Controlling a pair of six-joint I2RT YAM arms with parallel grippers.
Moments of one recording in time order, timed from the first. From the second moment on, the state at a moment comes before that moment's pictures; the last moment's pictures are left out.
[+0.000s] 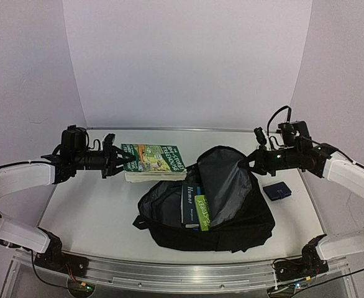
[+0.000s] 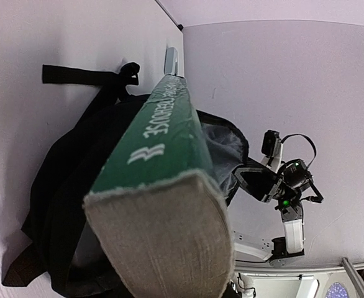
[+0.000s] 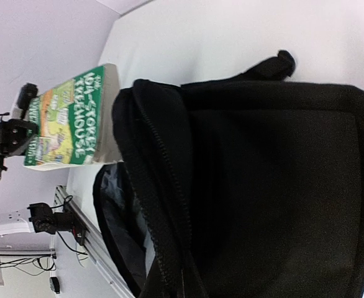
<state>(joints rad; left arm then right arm) -0.40 1.25 0.71 0.16 0.81 -1.12 0.45 1.19 0.93 -0.42 -0.49 0.56</state>
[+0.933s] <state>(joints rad) -0.65 1.55 0.73 0.44 0.75 -1.25 0.45 1.11 0.97 -0.37 -0.55 0.63</state>
